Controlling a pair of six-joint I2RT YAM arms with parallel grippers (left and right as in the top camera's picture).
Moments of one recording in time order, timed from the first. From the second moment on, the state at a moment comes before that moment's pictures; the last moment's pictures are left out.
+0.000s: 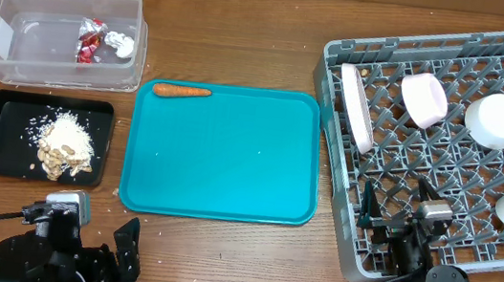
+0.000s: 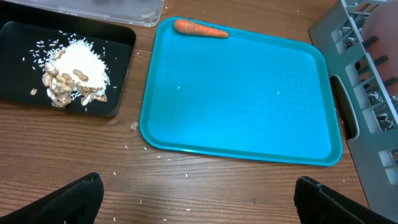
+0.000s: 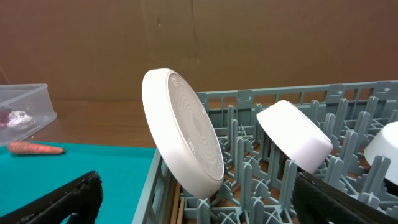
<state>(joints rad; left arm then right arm) -0.02 0.44 1.12 -1.41 0.06 -0.24 0.13 0.01 0.02 -0.03 -0.08 0.07</state>
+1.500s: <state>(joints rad) -0.02 0.02 0.28 -0.50 0.06 -0.23 0.13 0.01 0.02 -0.03 -0.08 0.07</state>
